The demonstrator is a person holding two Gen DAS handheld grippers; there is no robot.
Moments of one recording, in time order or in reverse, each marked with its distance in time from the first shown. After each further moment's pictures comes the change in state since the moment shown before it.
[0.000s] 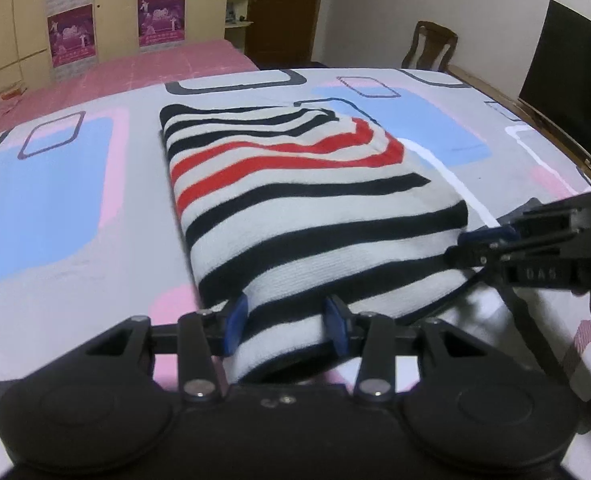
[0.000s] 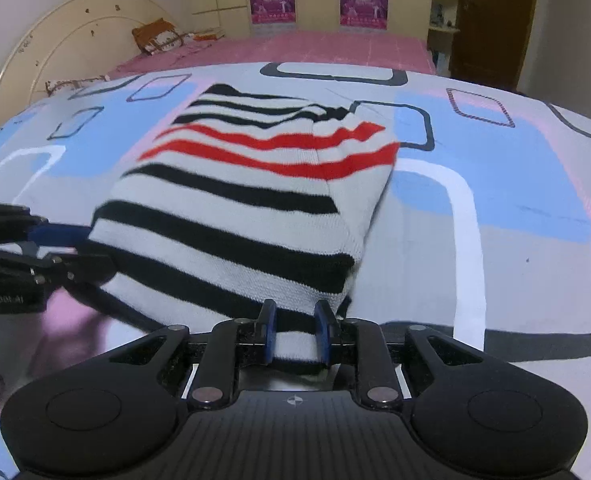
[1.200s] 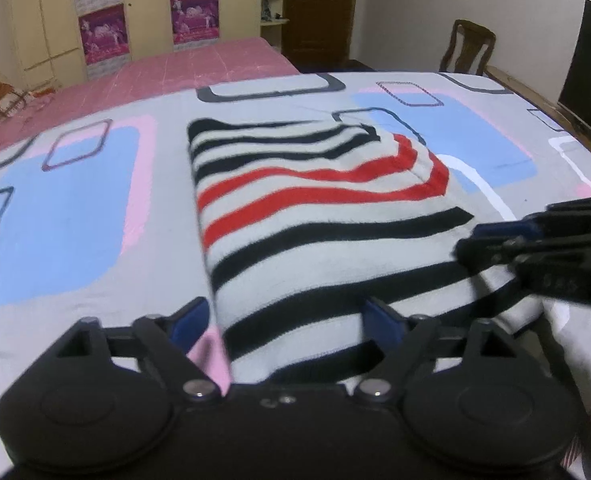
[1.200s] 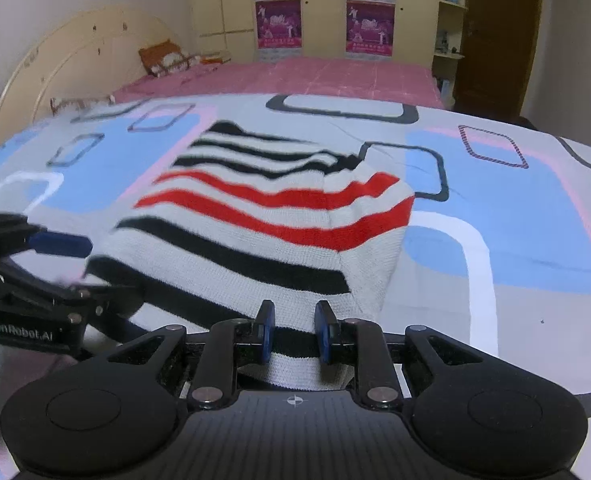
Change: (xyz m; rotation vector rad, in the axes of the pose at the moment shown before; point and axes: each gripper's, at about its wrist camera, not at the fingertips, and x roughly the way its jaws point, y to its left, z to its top) left arm 0.015 -0.001 0.033 -0.028 0.006 0.132; right arm 0.007 -0.002 0.034 -0.006 -0.089 0.014
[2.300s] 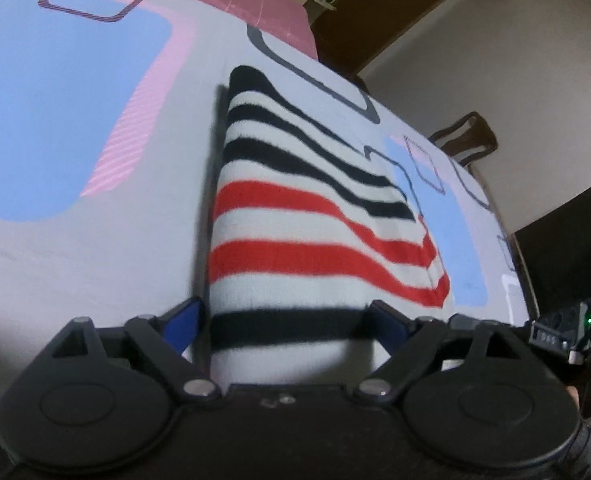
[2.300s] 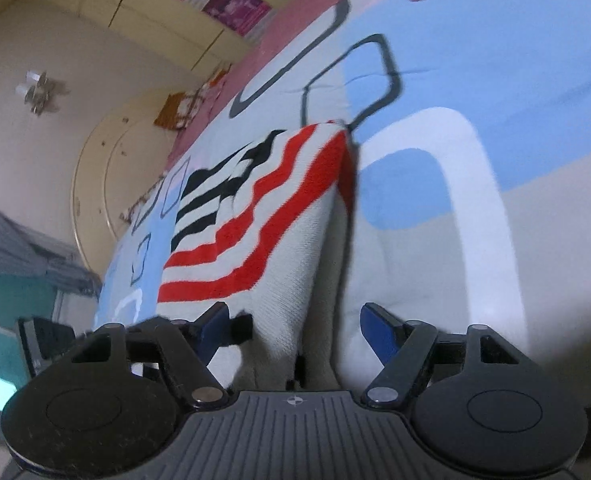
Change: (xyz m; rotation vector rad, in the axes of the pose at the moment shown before) left arm 0.072 0.087 0.016 -0.527 0.093 -0.362; right arm 0.060 -0.147 0.019 0.590 0.176 0.490
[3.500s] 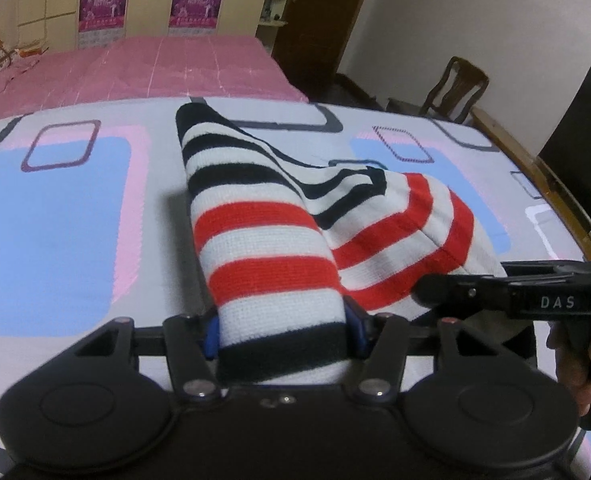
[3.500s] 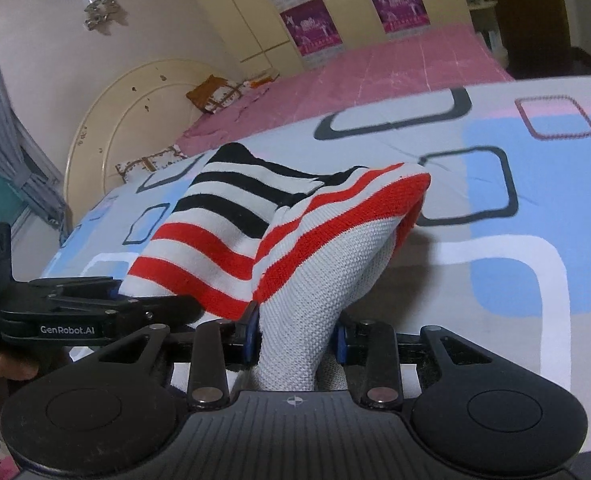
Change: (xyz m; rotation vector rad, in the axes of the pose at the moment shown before) left arm -0.052 -0.076 -0.003 0.387 -0.070 0.189; right arm 0.022 0.122 -0.044 -0.405 -0.100 -0.145
